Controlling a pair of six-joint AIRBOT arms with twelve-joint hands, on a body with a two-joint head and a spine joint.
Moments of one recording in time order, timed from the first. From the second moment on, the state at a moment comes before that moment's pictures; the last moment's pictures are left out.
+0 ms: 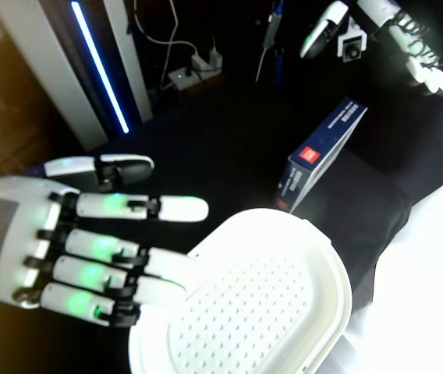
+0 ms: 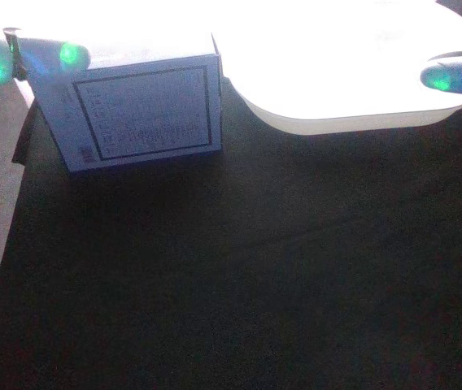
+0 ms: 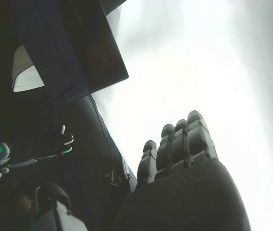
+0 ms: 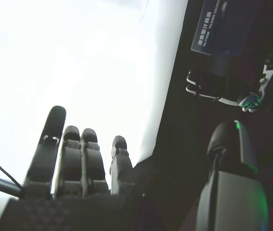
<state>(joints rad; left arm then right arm) 0.48 -0.82 1.21 -0.05 -0.69 0.85 -0.62 -0.97 1.34 0.03 1.02 -0.44</state>
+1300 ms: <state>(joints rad) 0.23 -1.02 1.36 0.35 -0.10 0.85 -0.62 -0.99 1.34 0.00 1.02 -0.44</state>
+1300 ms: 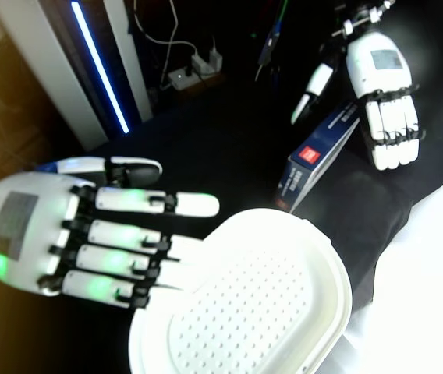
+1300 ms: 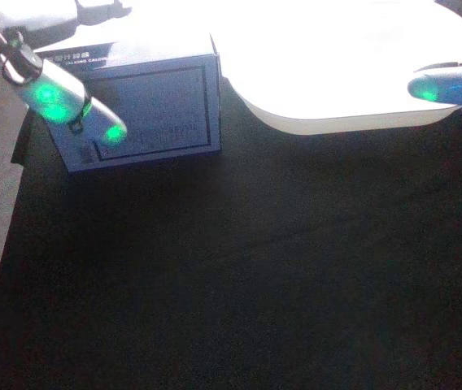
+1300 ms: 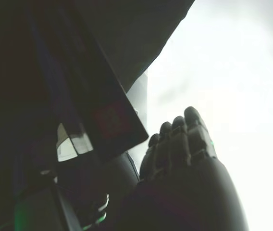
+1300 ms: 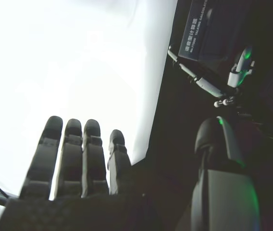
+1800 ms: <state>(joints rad) 0.27 -1.08 1.40 0.37 -0.10 0.84 -0.62 -1.00 1.34 0.00 1.02 -0.44</state>
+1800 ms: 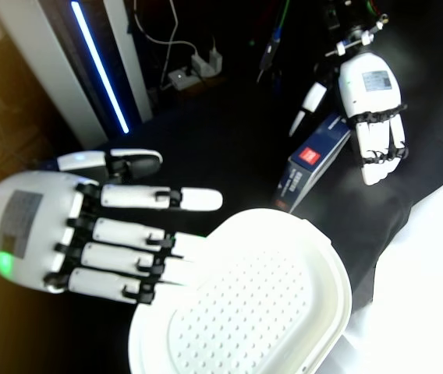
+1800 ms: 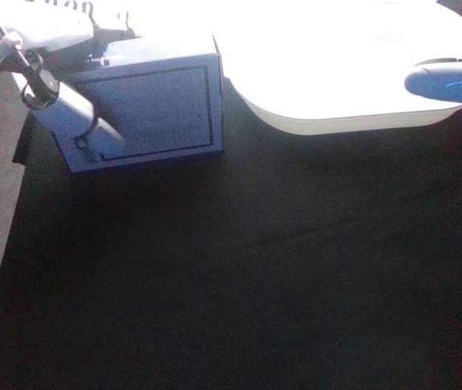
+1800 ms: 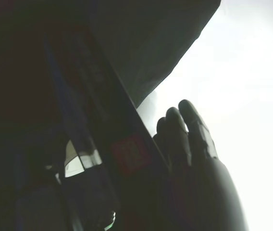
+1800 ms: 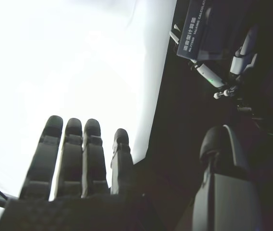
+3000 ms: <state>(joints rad) 0.37 -0.85 1.17 0.11 -0.70 0.86 -0.62 -1.04 1.29 0.02 1.21 -0.42</state>
